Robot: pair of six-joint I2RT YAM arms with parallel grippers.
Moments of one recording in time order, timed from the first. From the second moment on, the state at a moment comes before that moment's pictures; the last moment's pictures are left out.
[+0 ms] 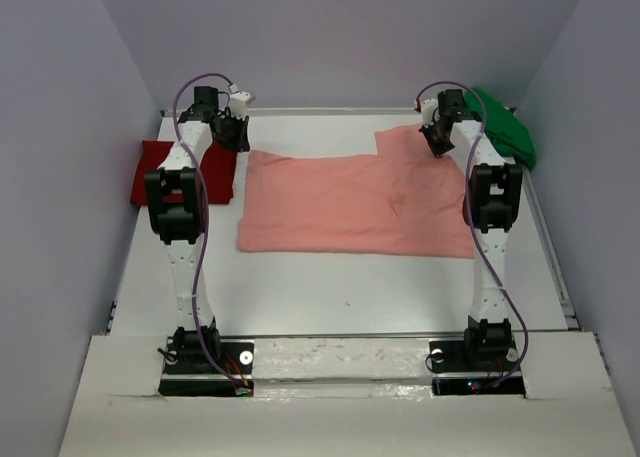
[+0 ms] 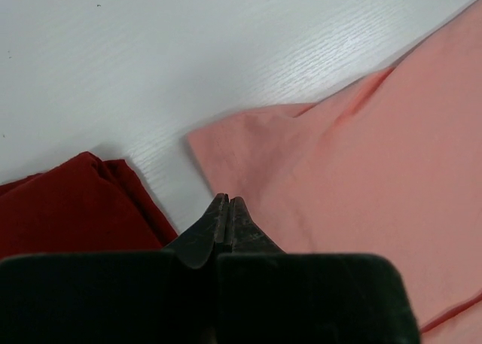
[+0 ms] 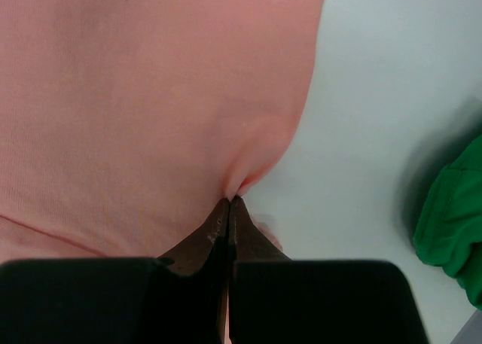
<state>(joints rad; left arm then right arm) 0.01 2.29 2.02 -0.62 0.48 0.33 0.02 2.52 2.26 -0.72 0.03 -0.47</state>
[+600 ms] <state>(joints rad) 0.01 2.31 2.01 -0.62 0.48 0.32 0.02 2.49 2.23 -0.74 0.03 -0.48</state>
